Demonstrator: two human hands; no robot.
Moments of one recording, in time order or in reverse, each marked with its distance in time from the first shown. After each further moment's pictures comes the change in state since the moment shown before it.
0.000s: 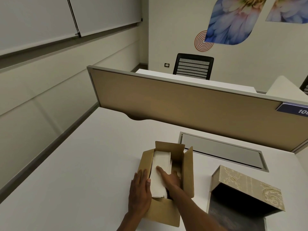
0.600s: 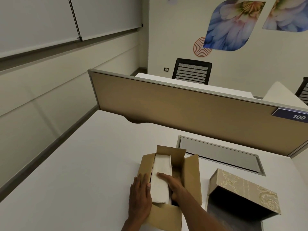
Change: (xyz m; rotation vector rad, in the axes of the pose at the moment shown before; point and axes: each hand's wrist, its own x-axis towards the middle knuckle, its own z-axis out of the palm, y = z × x) left_hand -0.012 0.011 -0.001 0.045 -0.003 0.024; right_hand -0.006 0.004 -0.028 0.380 -0.218 0.110
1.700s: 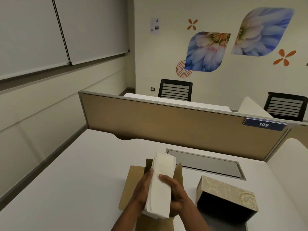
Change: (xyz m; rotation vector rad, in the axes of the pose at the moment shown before) left_hand 0.000 0.111 -0.093 -0.980 -0.537 -0.184; right_hand -0.085 -0.026 -0.030 0.298 -0.307 -0.123
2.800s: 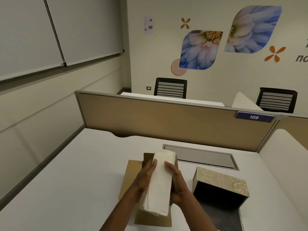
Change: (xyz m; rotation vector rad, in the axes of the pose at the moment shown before) left_hand -0.027 0.026 0.015 0.251 -0.013 0.074; right_hand -0.038 0.000 0.009 0.014 0.073 -0.148
